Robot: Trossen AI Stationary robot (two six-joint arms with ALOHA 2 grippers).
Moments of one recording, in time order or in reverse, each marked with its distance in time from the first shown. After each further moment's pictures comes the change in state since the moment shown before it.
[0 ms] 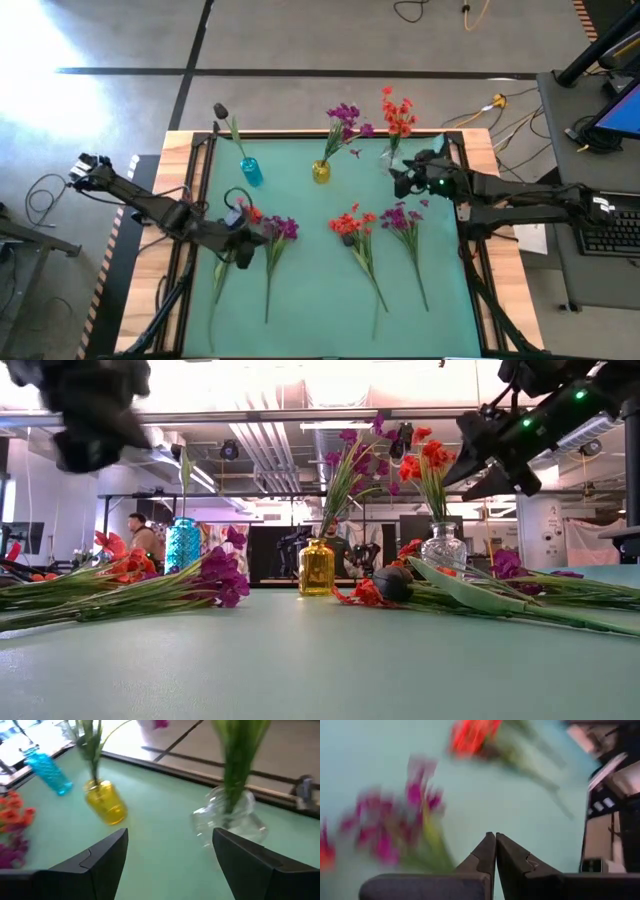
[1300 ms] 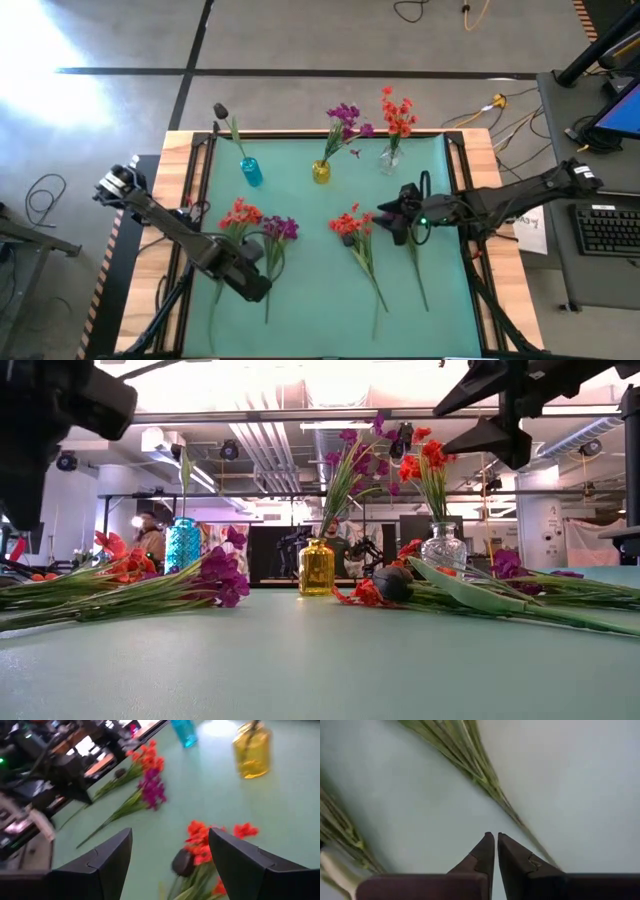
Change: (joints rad) left arm -0.153 0.559 0.332 -0.392 0.217 -0.402; right arm 0.482 0.140 0.132 0.043 -0.087 0.224
